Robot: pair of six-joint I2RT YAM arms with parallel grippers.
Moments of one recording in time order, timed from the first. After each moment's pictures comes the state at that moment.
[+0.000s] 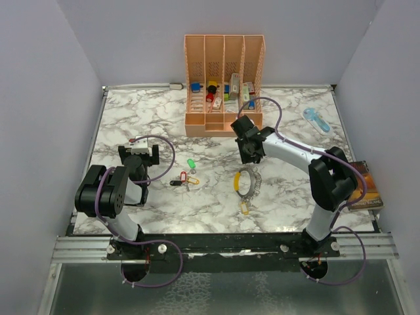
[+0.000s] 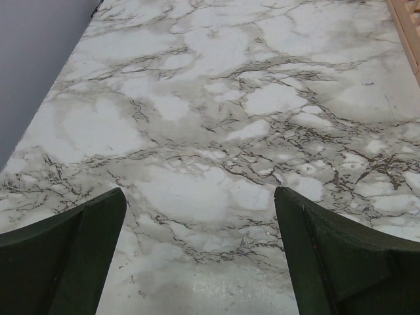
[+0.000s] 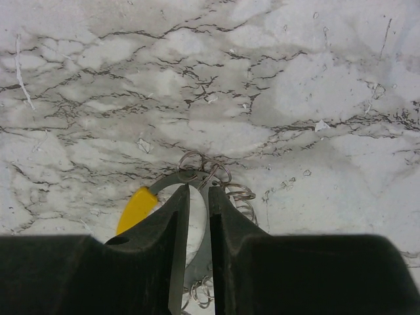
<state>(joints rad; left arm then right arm) -0.06 1.65 0.25 1.26 -0.21 0.09 0.63 1.79 1.27 -0.63 0.25 0.36</state>
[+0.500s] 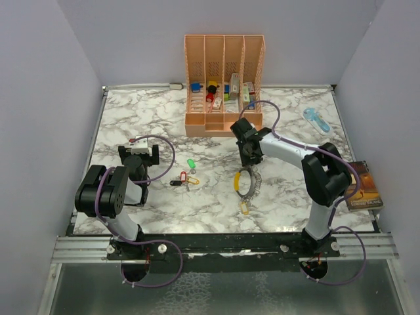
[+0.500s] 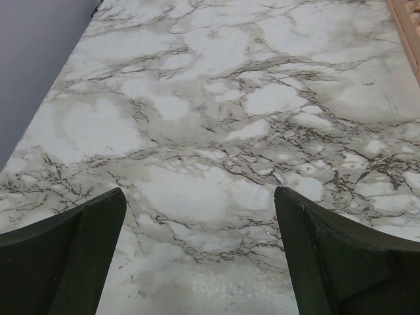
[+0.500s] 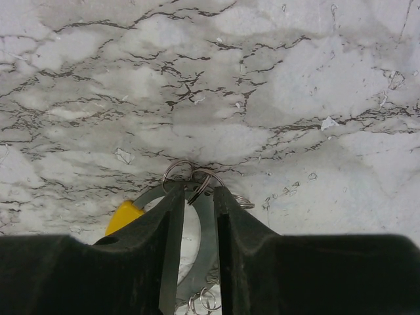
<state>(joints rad) -0.06 1.65 0.25 1.26 -0.21 0.09 0.61 1.86 1.27 -0.64 0.26 0.39</state>
